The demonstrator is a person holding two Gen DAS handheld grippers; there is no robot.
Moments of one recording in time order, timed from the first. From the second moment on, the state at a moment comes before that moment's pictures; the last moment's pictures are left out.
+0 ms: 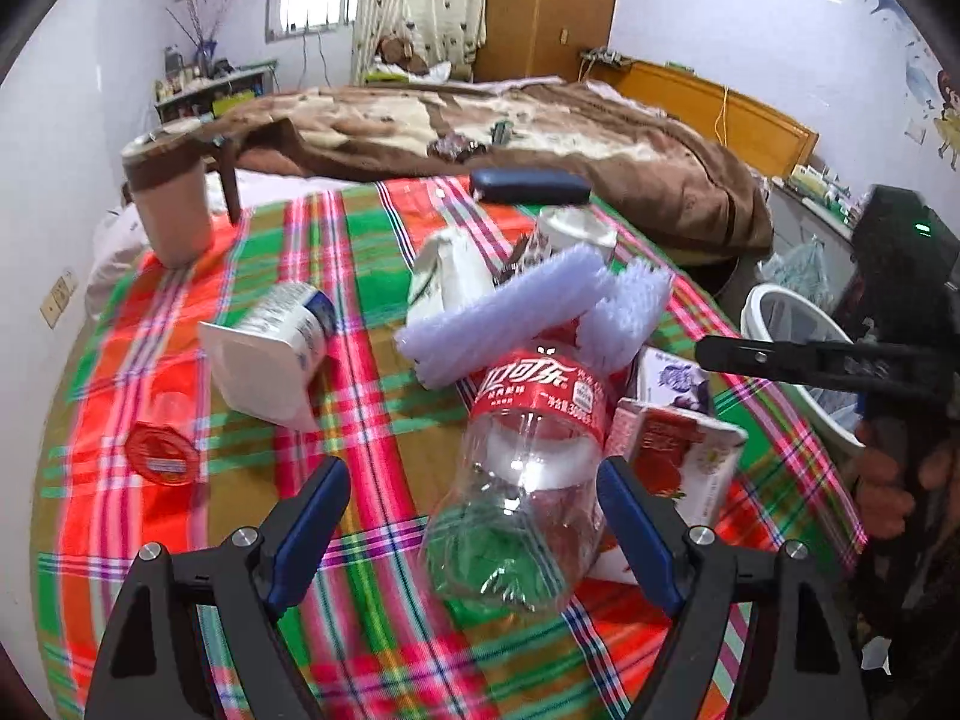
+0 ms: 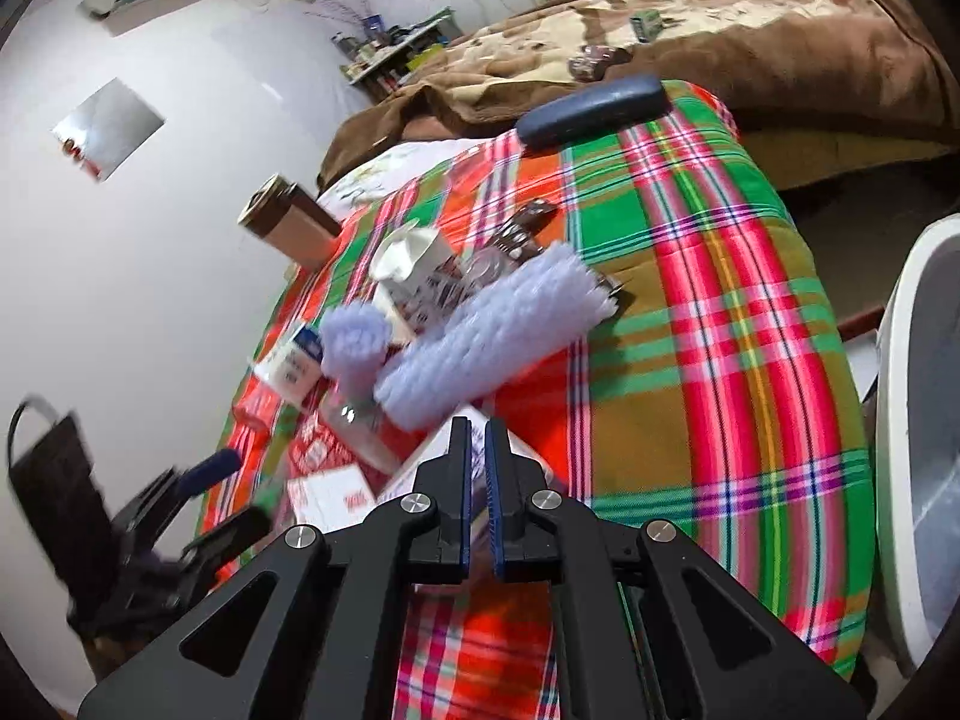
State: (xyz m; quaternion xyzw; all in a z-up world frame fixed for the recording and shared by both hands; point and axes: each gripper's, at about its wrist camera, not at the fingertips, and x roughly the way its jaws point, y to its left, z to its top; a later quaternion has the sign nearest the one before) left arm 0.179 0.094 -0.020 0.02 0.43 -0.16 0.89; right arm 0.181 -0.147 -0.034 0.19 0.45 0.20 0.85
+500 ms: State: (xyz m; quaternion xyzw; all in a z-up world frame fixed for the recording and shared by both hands) left arm 0.193 0.113 -0.044 -0.02 0.45 -0.14 0.88; right arm 0.186 -0.127 -0.057 0.20 0.49 0.18 0.83
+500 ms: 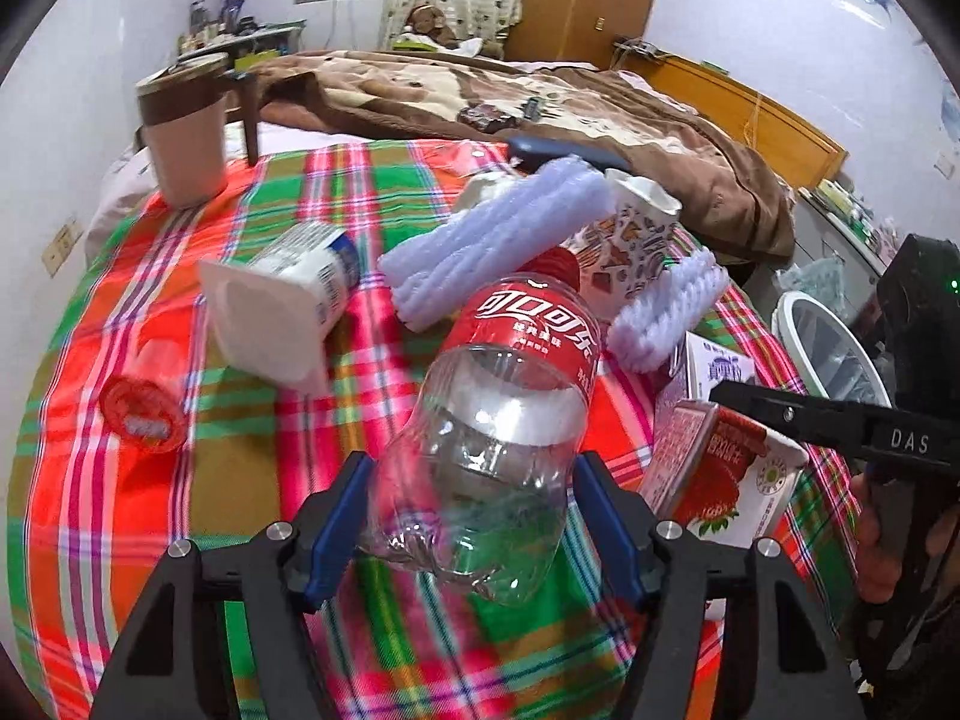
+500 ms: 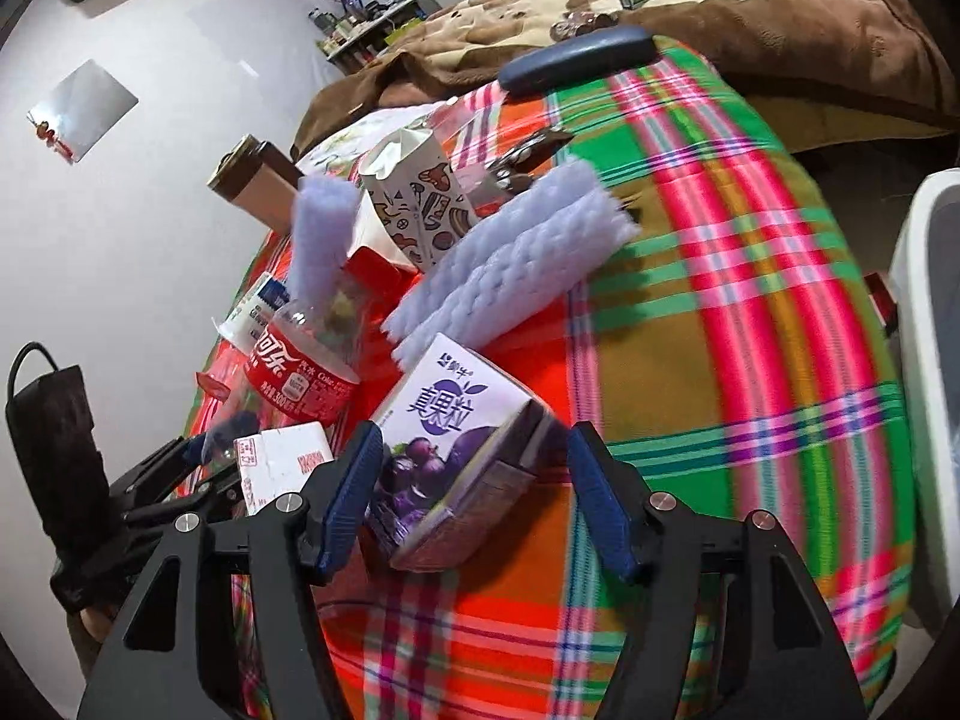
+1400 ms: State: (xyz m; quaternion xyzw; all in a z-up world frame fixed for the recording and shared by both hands) left arm 0.128 0.139 -0.038 -0.05 0.44 -0.08 0.89; right arm 0.219 -0.040 -0.060 0.06 0.54 0.19 0.82
